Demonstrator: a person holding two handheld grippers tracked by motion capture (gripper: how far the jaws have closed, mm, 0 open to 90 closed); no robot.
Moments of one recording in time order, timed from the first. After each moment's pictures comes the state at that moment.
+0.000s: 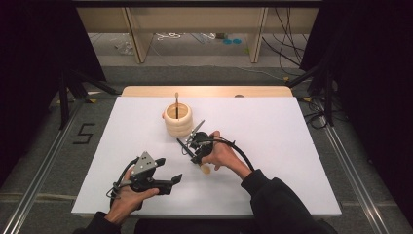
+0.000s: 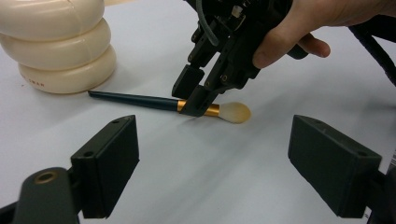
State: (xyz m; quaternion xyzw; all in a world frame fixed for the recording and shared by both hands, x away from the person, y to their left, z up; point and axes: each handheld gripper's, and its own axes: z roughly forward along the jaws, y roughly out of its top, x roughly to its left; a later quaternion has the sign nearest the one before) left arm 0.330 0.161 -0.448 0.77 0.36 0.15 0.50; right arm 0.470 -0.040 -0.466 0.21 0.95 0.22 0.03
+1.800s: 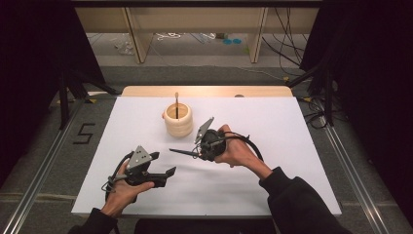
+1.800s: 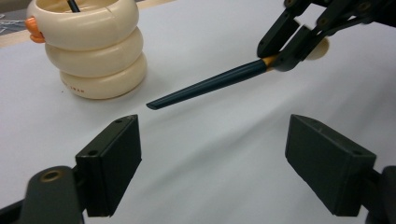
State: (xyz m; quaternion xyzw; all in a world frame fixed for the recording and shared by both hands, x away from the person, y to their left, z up) left arm 0.348 0.177 -0.445 0.79 0.35 0.18 0.47; right arm 0.434 -0.071 -0.402 0.10 0.96 0.23 0.07
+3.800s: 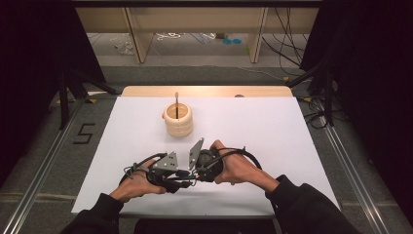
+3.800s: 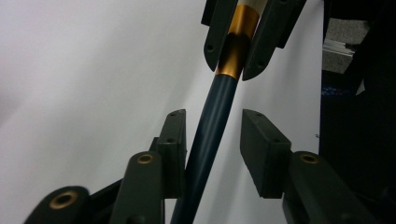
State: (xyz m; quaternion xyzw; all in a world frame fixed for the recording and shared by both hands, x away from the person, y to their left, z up) left arm 0.359 0.127 -0.448 0.90 0.16 0.04 0.41; right arm 0.380 -0.057 -0.396 -0.02 0.98 0.19 0.05
